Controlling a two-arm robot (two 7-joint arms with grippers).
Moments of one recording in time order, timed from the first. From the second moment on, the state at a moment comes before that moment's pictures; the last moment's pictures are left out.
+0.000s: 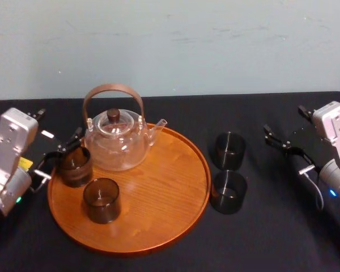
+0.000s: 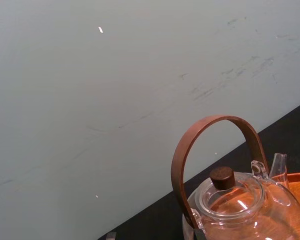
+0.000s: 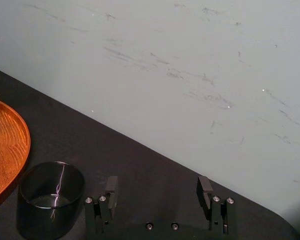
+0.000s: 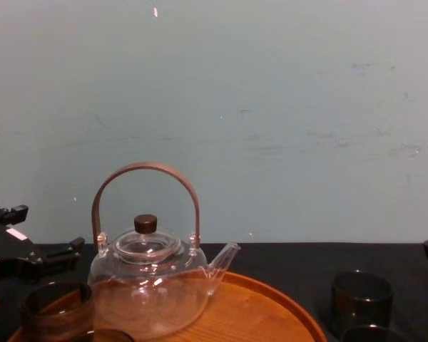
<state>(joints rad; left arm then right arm) -0.20 0.60 0.45 -1.41 -0.25 -0.12 0.03 0.20 0.60 -0.45 -1.41 0.25 -0.12 -0.03</state>
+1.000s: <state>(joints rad) -0.20 0.60 0.45 -1.41 -0.25 -0.12 0.03 0.07 0.66 -0.30 -1.61 0.42 0.04 0.14</state>
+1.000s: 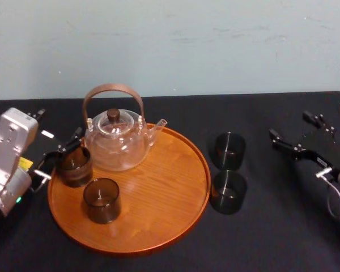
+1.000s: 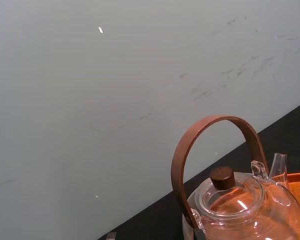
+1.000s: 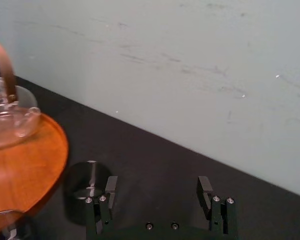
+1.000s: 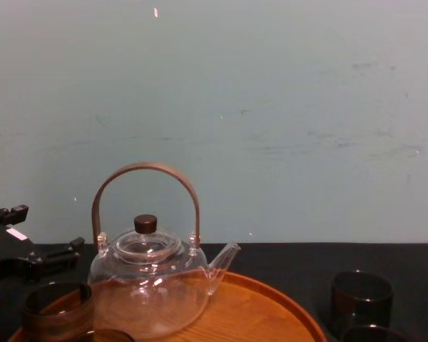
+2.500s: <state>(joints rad) -0.20 0.60 0.45 -1.41 -0.25 -0.12 0.03 -0.05 0.82 -0.28 -1.72 0.44 0.07 0.58</state>
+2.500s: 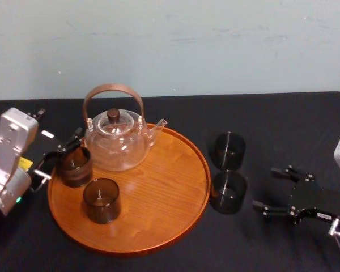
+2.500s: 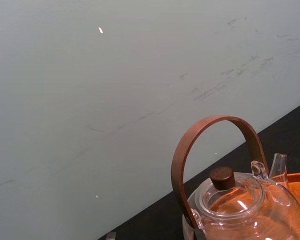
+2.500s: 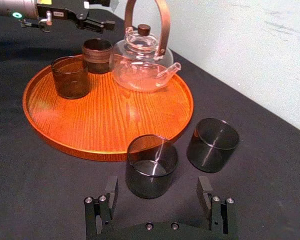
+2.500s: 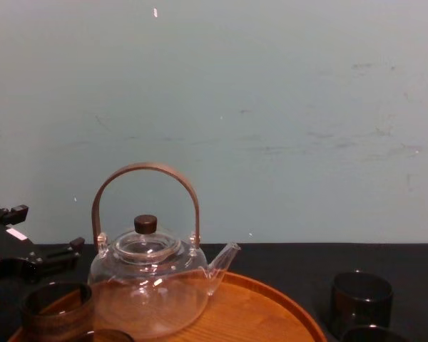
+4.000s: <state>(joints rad) -0.20 0.60 0.45 -1.41 -0.25 -0.12 0.03 0.14 0.71 -0.42 -1.56 0.46 0.17 0.59</state>
